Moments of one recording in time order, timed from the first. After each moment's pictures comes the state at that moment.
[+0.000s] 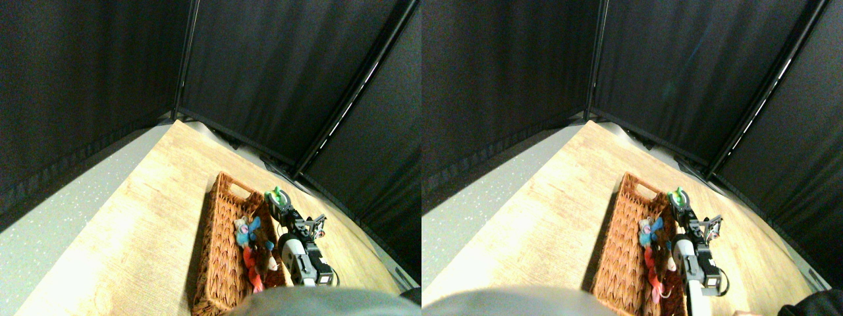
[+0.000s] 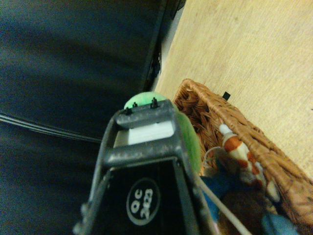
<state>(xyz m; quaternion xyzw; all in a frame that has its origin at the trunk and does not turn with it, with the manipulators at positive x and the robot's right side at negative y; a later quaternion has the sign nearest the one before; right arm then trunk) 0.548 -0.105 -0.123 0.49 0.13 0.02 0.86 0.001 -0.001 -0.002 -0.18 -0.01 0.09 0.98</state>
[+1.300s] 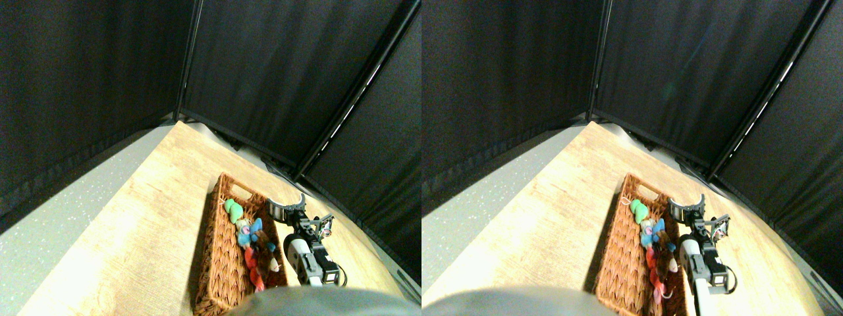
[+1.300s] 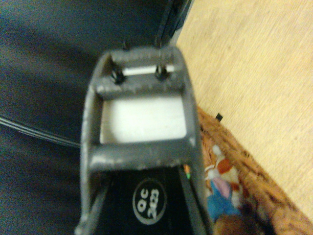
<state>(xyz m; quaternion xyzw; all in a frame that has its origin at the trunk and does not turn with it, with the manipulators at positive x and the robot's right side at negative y) 0.550 -0.136 -0.122 0.51 0.09 -0.03 0.85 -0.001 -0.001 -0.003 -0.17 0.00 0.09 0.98</state>
